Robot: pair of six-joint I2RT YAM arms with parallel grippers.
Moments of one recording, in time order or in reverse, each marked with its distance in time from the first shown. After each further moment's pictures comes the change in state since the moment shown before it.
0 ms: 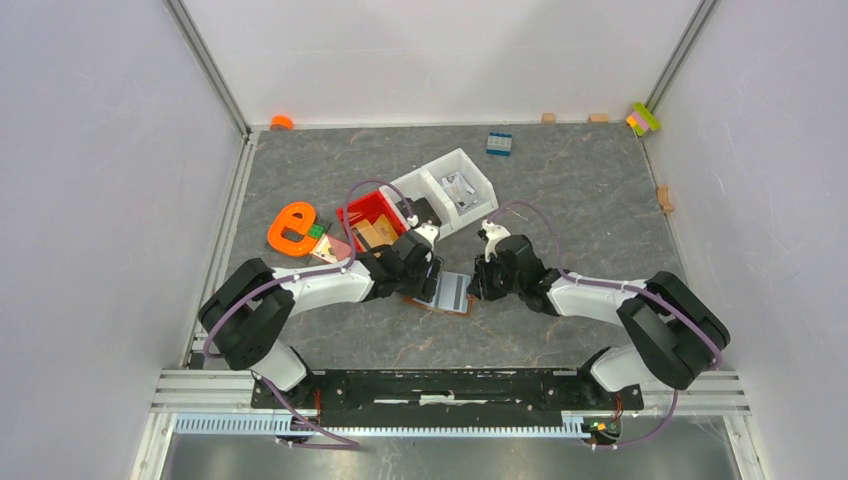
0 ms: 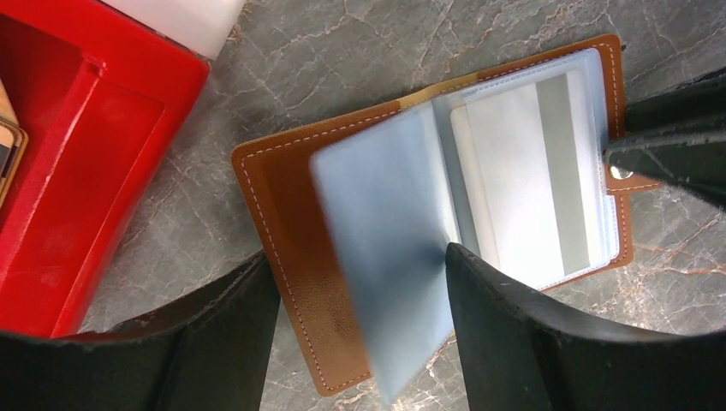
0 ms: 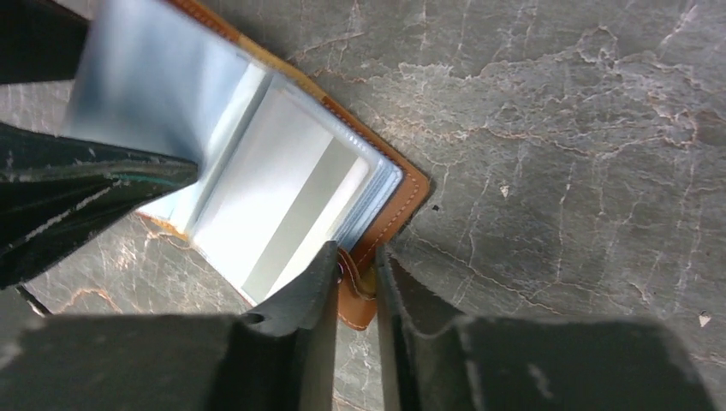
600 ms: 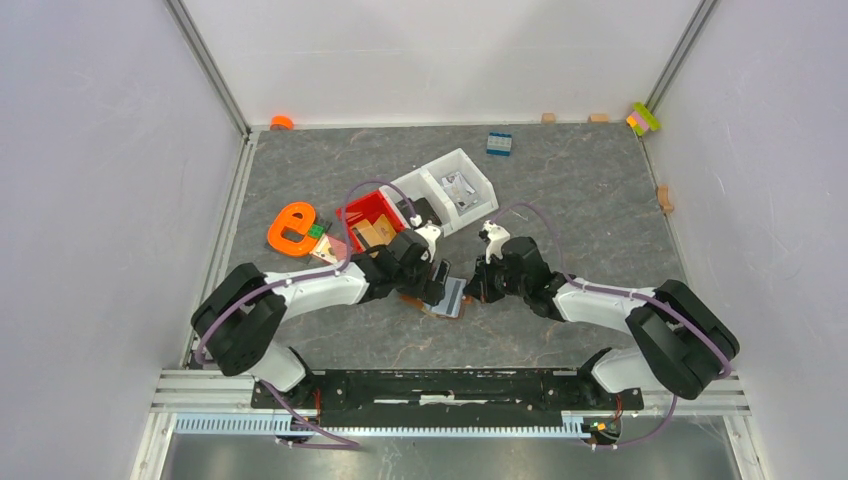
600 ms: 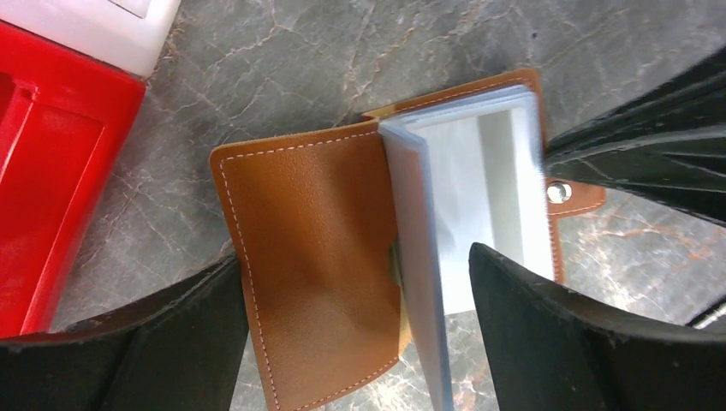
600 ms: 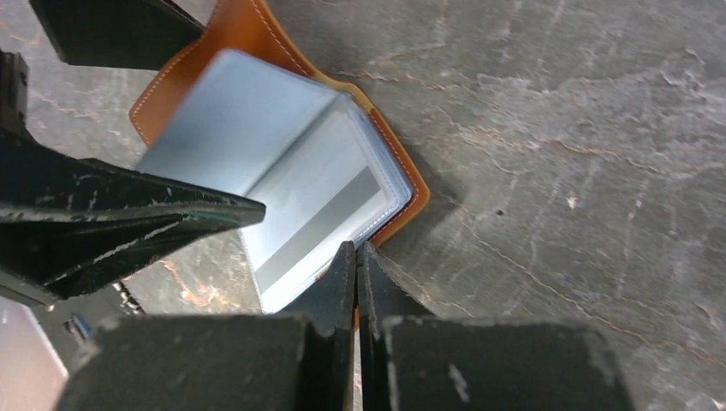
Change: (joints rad) left arm 0.004 -0.025 -0.009 0.024 0.101 0.034; right arm -0.006 -0.054 -0.043 0.075 -0.101 0.019
